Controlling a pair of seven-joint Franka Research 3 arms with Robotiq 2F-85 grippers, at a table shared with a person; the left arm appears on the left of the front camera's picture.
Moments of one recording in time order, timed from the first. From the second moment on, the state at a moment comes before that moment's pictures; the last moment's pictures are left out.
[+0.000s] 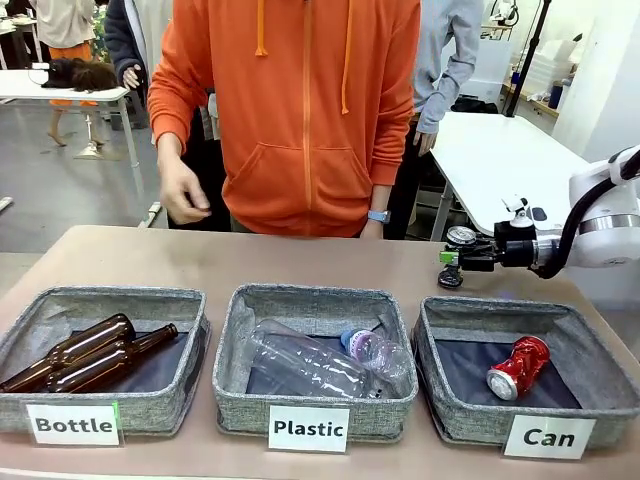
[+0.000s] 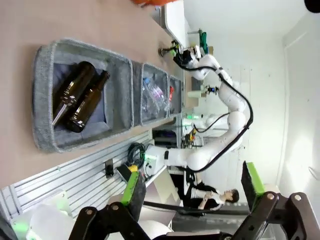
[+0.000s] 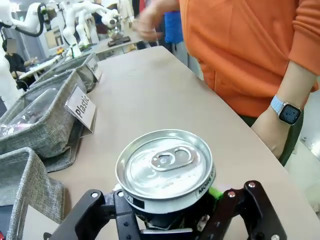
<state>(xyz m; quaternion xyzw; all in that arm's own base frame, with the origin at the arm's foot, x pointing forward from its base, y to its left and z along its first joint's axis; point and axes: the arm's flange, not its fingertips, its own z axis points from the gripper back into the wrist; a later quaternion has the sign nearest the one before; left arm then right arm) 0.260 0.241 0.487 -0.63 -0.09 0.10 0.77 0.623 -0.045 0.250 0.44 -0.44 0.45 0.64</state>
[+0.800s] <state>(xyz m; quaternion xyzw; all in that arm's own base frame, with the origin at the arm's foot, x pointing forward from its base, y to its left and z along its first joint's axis) 0.293 0.097 0.434 -0.60 0.03 0.01 0.80 0.466 -0.025 0.474 0.28 -0.27 0.61 0.69</state>
